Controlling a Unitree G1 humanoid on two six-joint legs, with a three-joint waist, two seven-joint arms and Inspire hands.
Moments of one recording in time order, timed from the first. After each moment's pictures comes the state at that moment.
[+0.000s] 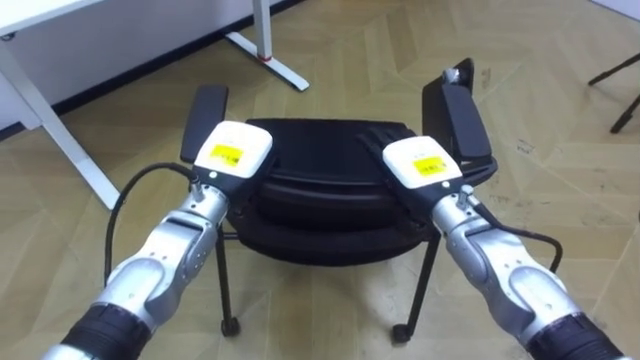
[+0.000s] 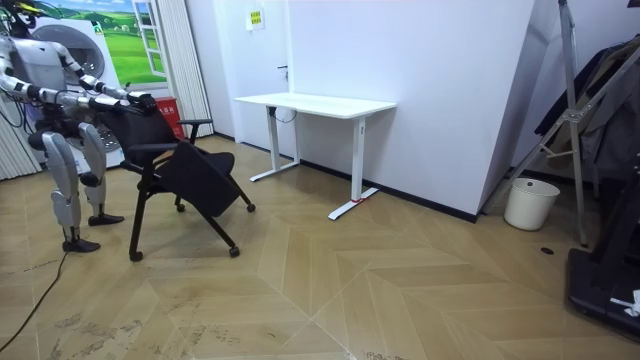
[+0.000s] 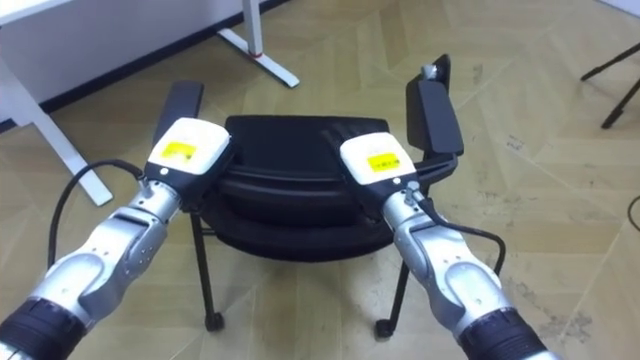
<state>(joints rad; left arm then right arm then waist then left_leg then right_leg) -0.35 0.39 -0.42 0.48 1.06 -0.04 0.18 -0.30 -0.39 0.44 0.43 -1.02 -0.02 -0.06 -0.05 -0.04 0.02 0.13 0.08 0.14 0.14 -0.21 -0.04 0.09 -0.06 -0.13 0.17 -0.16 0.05</state>
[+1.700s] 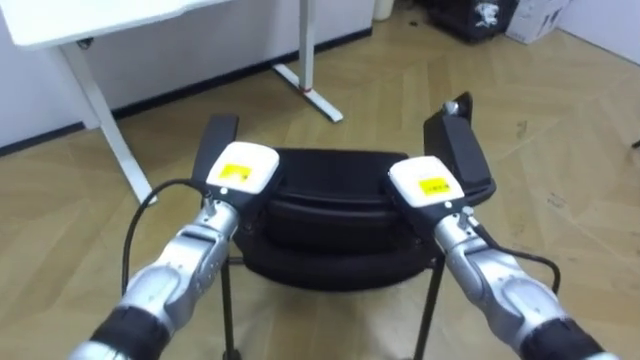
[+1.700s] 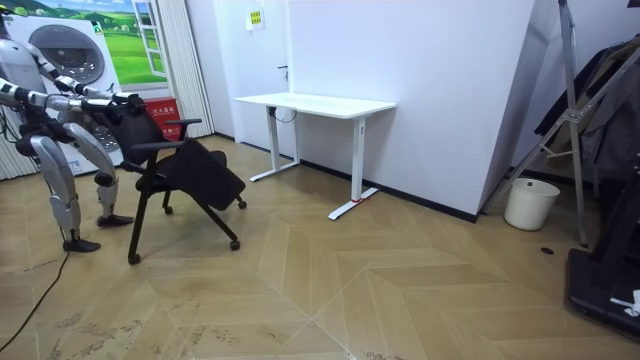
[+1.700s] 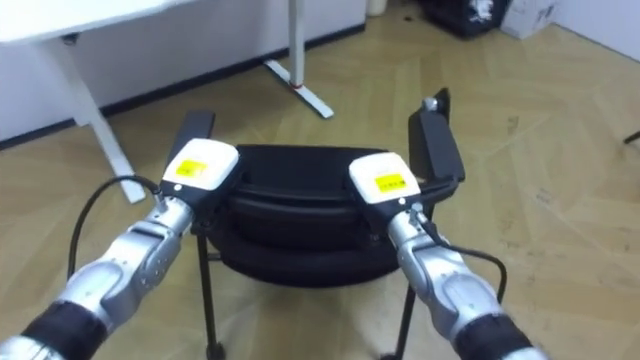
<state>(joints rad) -0.35 0.30 -0.39 0.67 1.07 -0.09 0.23 -0.32 -0.35 0.45 0.67 -1.04 -0.08 -0.22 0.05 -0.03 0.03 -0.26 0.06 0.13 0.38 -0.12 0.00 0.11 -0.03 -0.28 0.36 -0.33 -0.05</state>
